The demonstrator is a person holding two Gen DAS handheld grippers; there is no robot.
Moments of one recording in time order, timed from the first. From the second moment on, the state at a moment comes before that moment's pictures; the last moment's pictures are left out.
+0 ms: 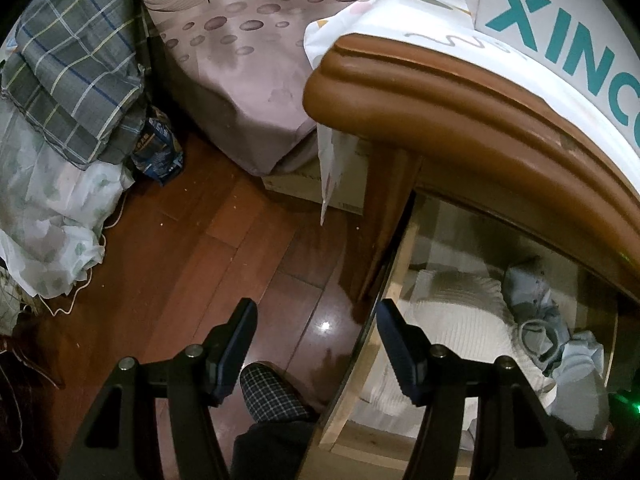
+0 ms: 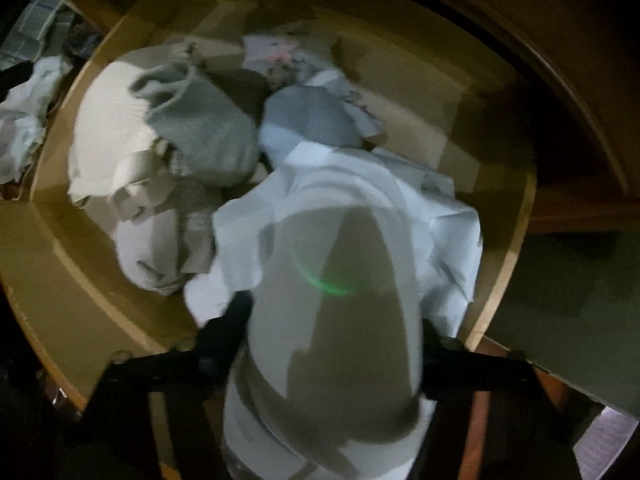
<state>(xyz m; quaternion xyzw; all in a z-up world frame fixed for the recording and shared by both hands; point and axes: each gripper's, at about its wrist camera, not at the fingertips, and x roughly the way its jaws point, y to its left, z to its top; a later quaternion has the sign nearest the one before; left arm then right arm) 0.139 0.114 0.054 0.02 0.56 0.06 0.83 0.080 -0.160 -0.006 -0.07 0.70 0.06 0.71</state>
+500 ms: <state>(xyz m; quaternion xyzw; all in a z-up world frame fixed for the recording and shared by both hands) 0.138 0.105 0.046 0.03 0.57 0.03 0.82 0.059 -0.165 0.046 -0.04 0.64 0.04 0.77</state>
